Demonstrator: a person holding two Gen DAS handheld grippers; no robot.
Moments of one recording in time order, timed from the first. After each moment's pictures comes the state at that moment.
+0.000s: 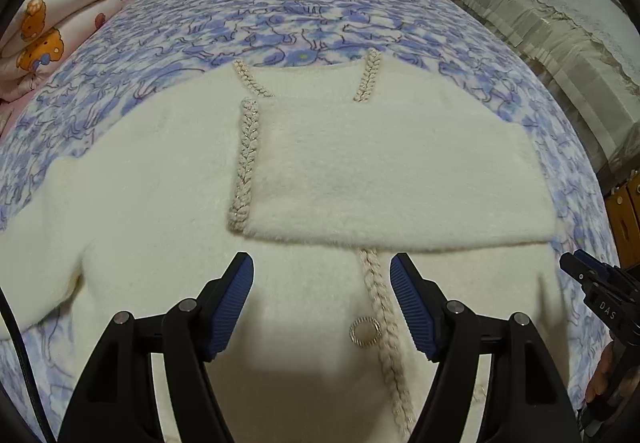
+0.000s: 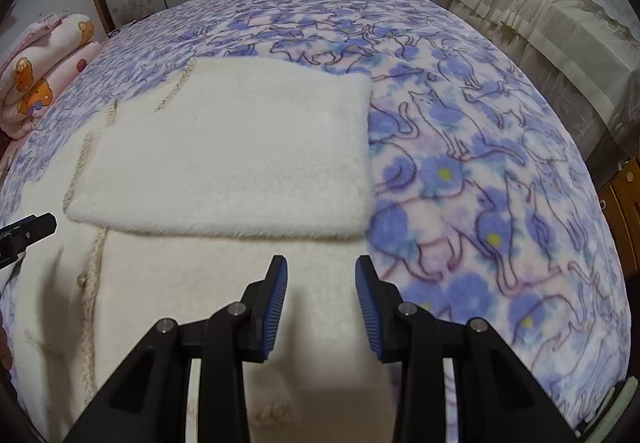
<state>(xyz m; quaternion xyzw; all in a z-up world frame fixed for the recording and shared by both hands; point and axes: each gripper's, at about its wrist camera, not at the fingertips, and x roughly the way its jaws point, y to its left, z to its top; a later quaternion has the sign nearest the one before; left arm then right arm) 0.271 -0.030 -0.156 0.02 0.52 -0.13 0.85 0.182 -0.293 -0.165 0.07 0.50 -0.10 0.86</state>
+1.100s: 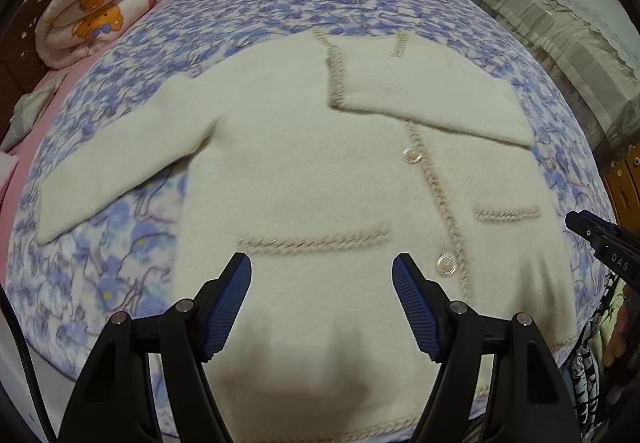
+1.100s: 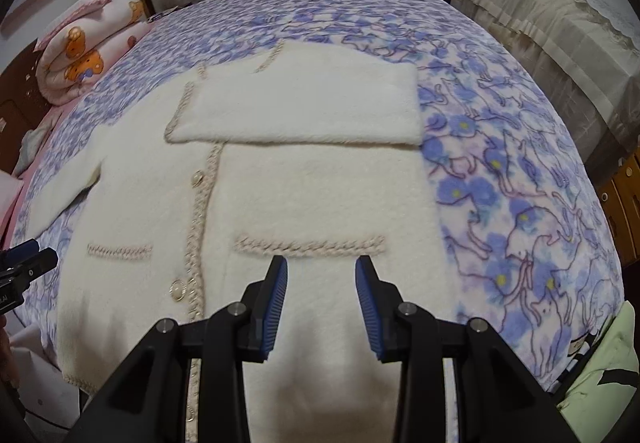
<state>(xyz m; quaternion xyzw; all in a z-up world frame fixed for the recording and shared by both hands) 0.093 0.086 -0.098 0.02 0.53 -0.08 0.84 0.070 -0.195 -0.113 0.06 0.51 -0.04 0.86</state>
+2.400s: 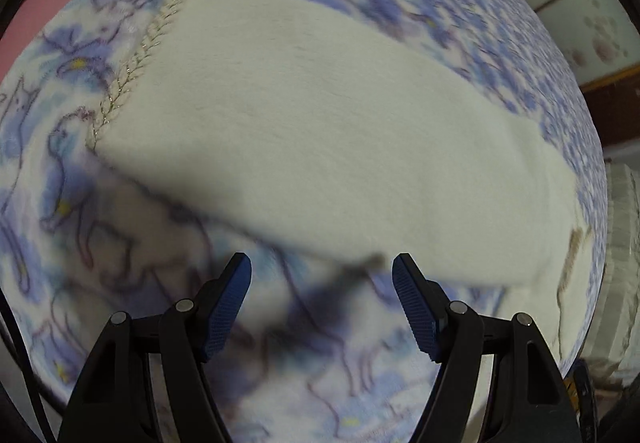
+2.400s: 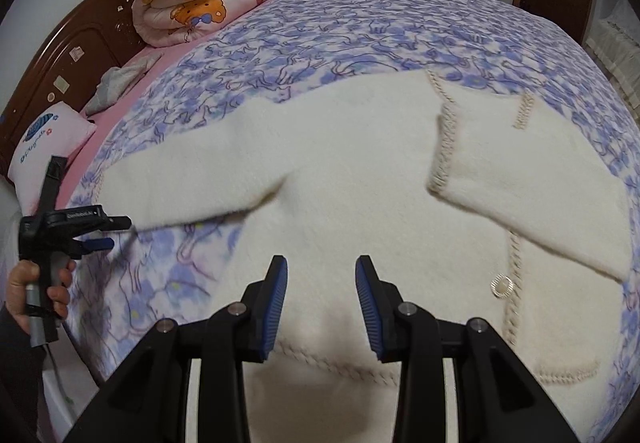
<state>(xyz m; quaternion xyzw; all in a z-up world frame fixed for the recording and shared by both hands) 0.221 0.470 -0.231 -0.31 0.60 0.12 0.73 0.212 0.079 -0.119 0.01 0.51 0.13 0.85</state>
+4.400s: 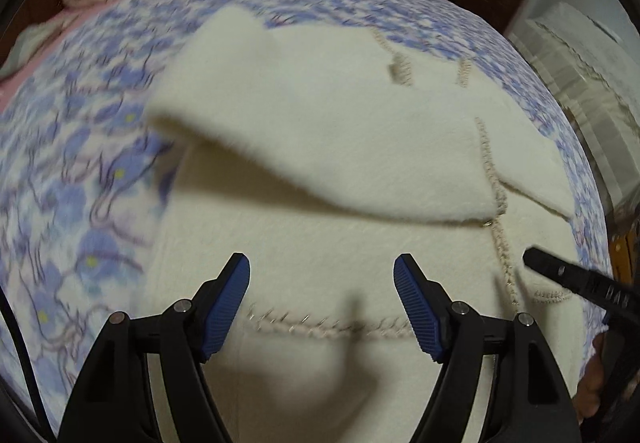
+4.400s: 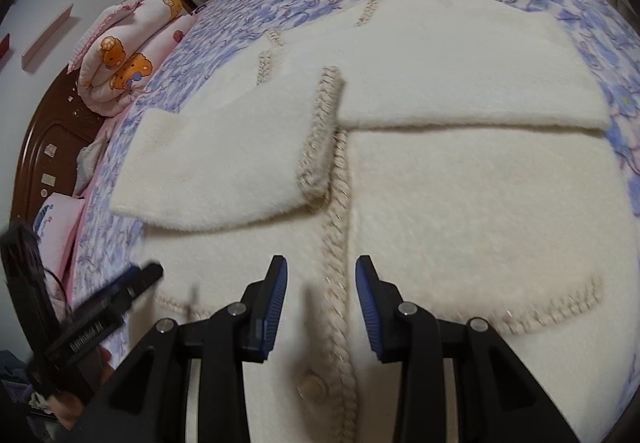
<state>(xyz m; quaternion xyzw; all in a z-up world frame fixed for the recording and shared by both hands) 0.170 0.141 -0.177 -0.10 0.53 -0.05 0.84 0.183 -0.123 -0.181 0.19 0.54 0.09 0.82</state>
